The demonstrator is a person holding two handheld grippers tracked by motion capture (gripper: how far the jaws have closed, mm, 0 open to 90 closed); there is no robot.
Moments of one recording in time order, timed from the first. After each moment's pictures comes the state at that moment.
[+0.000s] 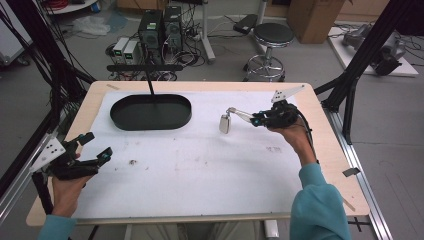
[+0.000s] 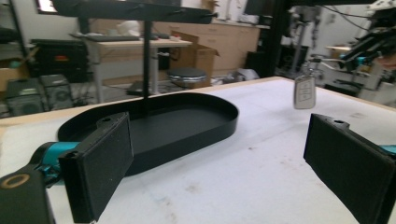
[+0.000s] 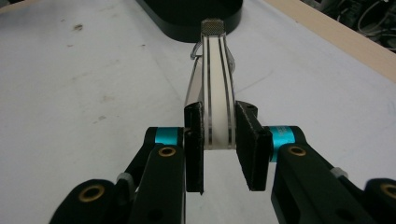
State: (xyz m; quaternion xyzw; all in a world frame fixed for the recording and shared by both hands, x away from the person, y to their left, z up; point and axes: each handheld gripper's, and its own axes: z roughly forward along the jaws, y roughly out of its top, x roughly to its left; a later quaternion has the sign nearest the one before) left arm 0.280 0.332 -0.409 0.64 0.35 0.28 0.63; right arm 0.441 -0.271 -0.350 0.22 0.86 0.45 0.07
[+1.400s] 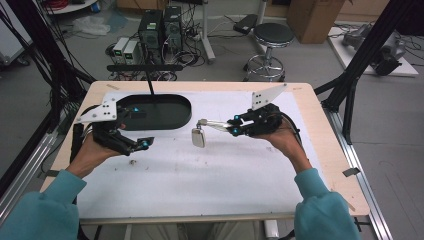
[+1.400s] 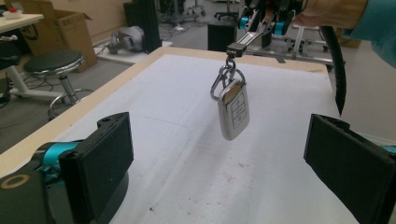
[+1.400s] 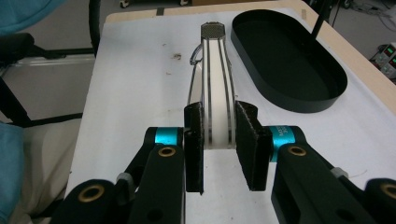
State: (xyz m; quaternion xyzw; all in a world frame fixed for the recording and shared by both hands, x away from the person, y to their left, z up) left arm 0.342 0.222 -0.316 0.79 0.15 0.13 0.59; right arm 0.390 -0.200 -0.300 0.06 0.88 0.48 0.04
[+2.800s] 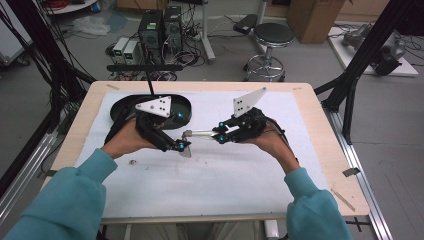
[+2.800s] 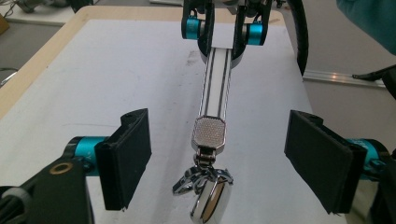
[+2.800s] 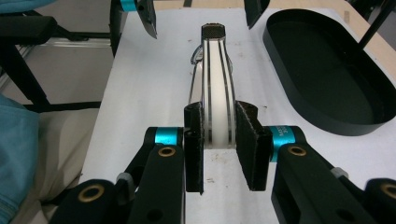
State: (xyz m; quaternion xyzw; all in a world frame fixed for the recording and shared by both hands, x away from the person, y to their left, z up) left arm 0.367 0.129 -0.303 0.87 0.05 0.04 0.49; right arm 0.386 -0.162 -0.307 0.01 0.89 0.46 0.01
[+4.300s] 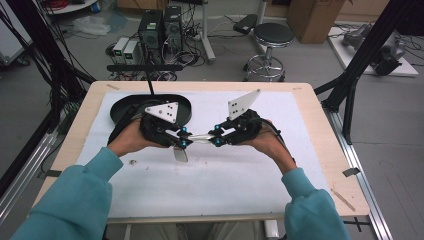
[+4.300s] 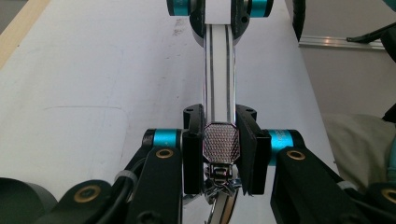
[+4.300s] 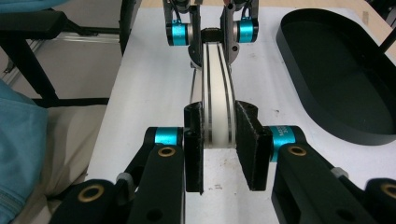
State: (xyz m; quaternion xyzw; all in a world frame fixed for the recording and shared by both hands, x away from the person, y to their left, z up) left arm 0.370 0.121 -0.309 0.90 0.02 0.03 0.43; right arm 0.383 -0.152 -0.310 -0.01 0.89 0.45 0.00
